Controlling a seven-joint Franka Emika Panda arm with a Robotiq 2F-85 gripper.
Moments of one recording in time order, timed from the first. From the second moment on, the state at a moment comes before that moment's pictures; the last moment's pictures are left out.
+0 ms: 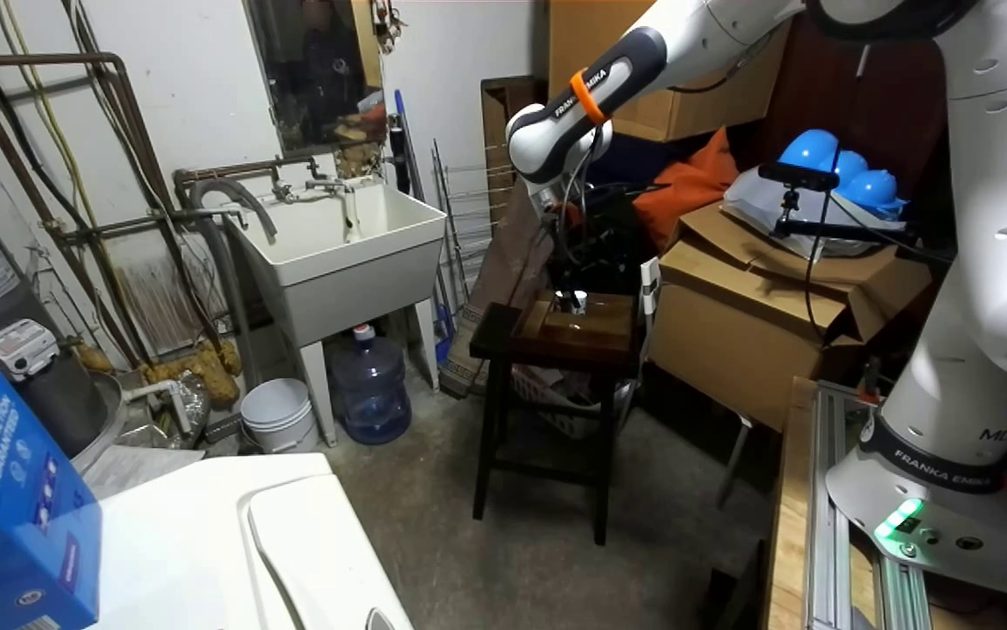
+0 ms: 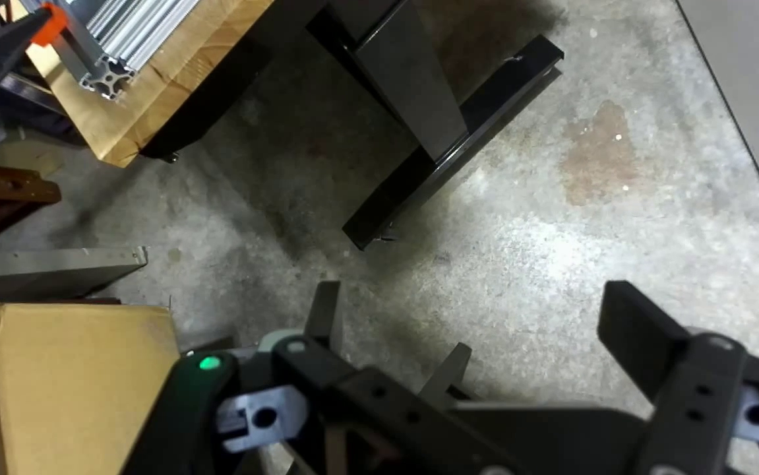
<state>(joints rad) -0.10 0.41 -0.14 -1.85 -0.01 1.69 0.57</state>
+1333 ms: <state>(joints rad) -0.24 0.61 -0.16 -1.61 0.07 2.06 0.27</state>
